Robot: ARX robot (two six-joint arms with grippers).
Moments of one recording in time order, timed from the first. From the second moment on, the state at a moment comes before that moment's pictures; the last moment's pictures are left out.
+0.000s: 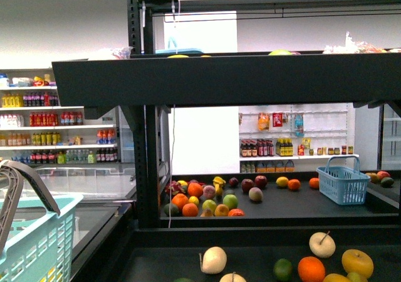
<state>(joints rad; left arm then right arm) -0.01 0.23 0.10 0.14 -0.01 -0.01 0.00 0.01 0.02 0.00 0.00 0.00</state>
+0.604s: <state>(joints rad) 0.00 0.01 0.01 0.00 0.00 -0.01 0.00 0.01 0.02 0.00 0.00 0.00</state>
